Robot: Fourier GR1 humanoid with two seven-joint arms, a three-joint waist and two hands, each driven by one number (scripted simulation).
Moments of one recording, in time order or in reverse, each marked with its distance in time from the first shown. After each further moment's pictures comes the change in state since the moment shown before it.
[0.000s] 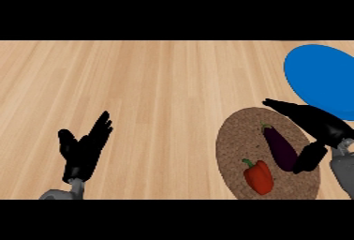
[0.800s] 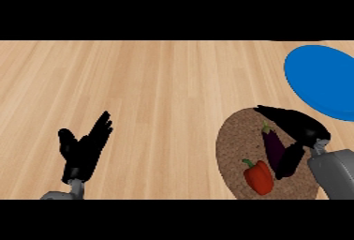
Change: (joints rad) left arm 0.017 -0.038 0.039 -0.039 -0.059 -0.030 0.050; right arm -0.018 0.095 0.031 0.159 0.219 -0.057 -0.069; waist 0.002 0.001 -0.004
